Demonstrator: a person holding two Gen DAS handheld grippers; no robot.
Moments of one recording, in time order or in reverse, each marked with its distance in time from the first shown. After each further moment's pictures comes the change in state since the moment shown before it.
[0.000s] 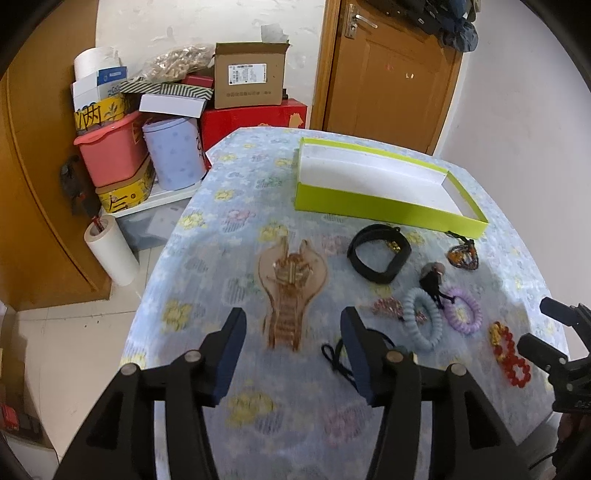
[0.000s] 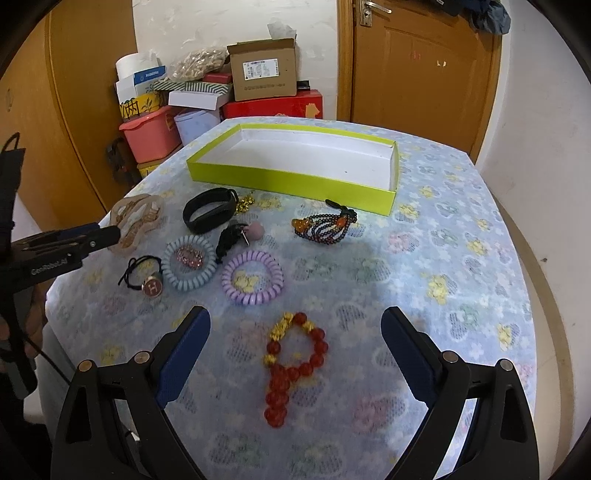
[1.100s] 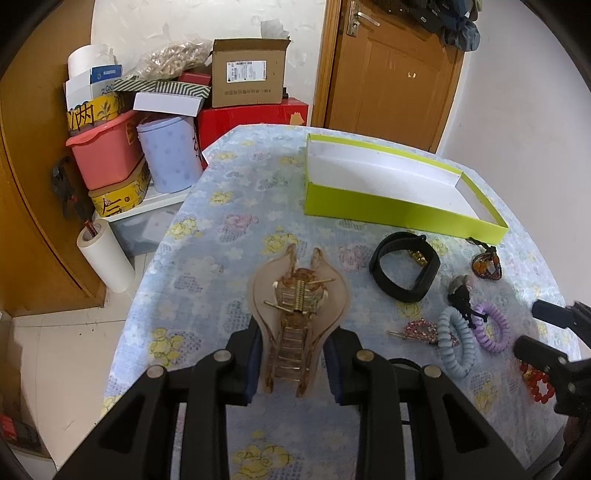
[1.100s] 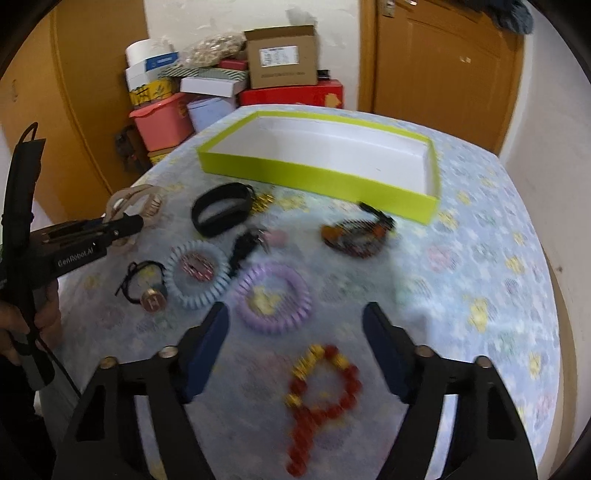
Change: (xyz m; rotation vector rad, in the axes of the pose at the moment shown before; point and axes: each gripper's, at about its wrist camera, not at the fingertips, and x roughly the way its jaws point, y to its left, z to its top) left arm 0.031 0.010 0.005 0.003 -0.015 -0.012; right arm 0.036 0.018 0.018 -0.053 0.040 0.059
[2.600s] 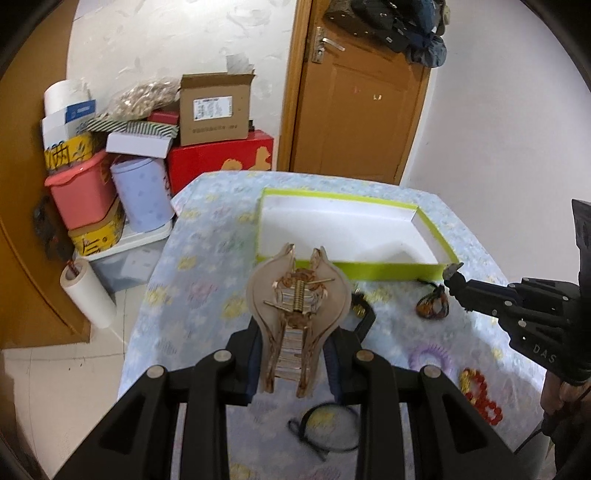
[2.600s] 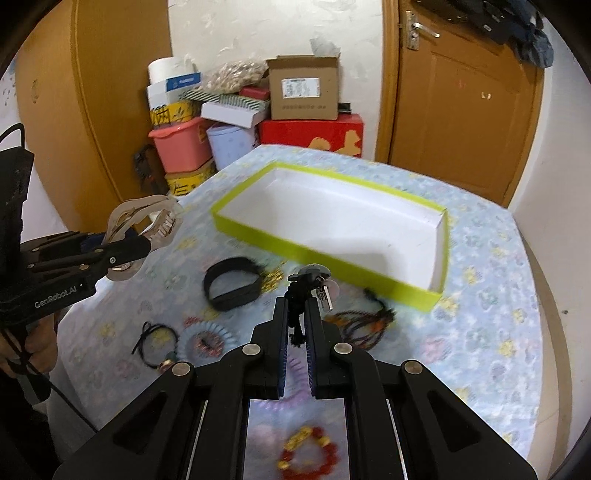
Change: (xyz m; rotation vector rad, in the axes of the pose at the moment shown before) left arm -0.036 -0.027 0.046 0.068 -0.088 -0.102; right arm -0.014 -0.012 0.057 -0.058 -0.098 0.038
